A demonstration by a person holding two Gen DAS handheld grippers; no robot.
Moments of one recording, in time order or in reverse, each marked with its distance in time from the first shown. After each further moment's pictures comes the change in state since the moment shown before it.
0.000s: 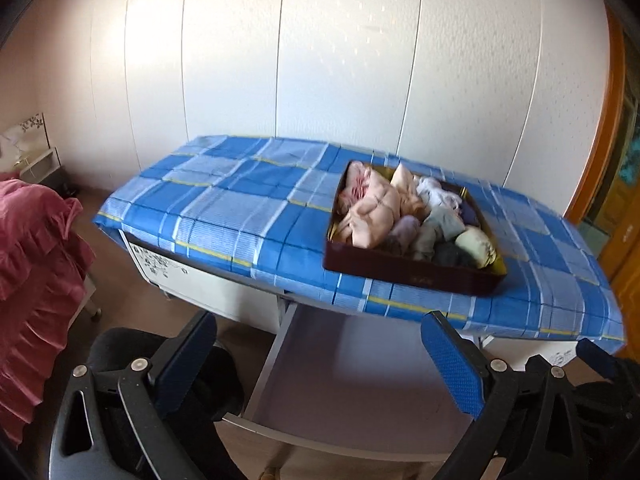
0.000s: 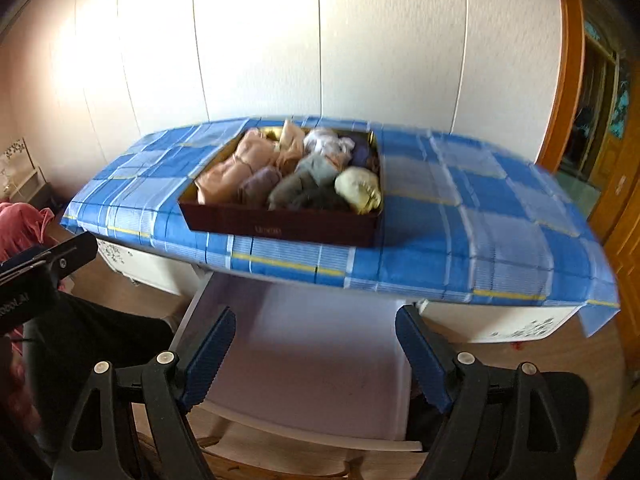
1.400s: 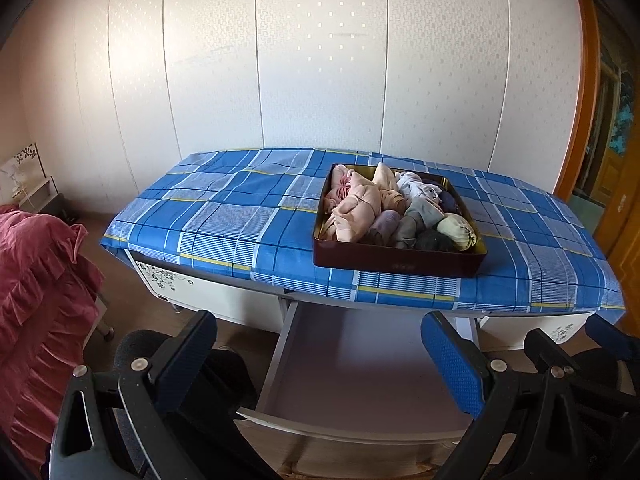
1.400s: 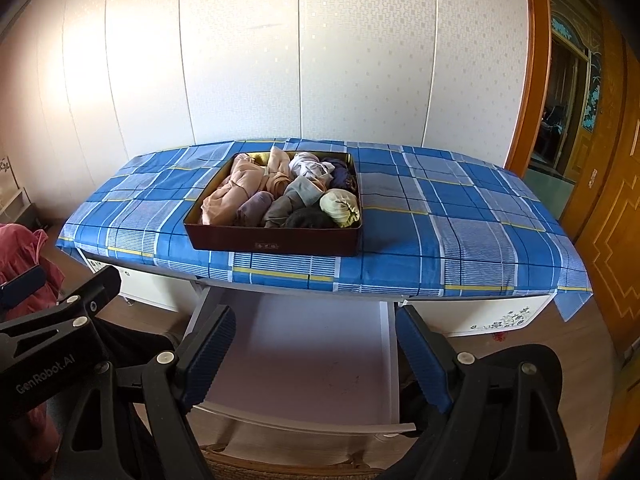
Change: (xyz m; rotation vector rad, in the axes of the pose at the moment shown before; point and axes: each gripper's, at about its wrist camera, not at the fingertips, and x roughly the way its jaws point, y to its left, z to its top) left arm -0.032 -0.017 -0.005 0.097 0.004 0.003; right arm -0.058 0.010 -0.008 0.060 -0.047 -0.060
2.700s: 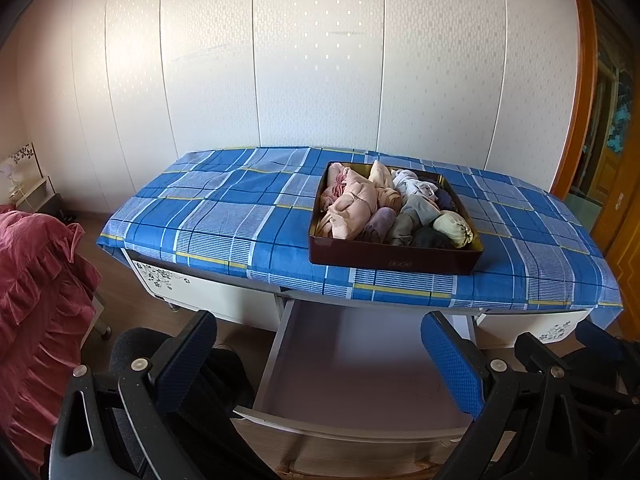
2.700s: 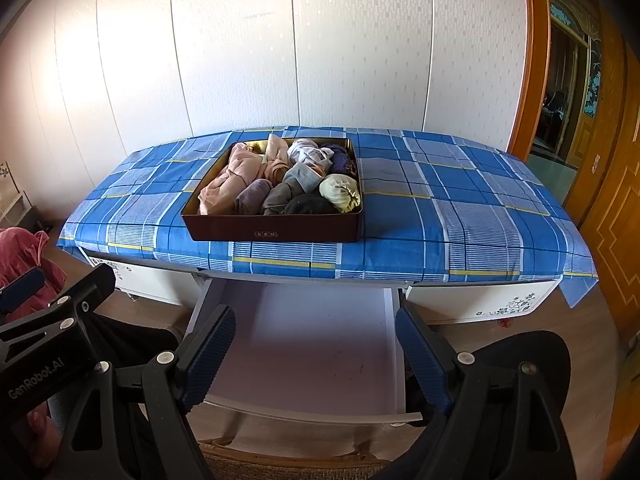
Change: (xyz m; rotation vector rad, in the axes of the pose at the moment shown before) left arm 0.002 -0.001 -0.001 0.006 0.003 -0.018; right arm 0.009 -0.003 -0.005 0.024 0.045 0.015
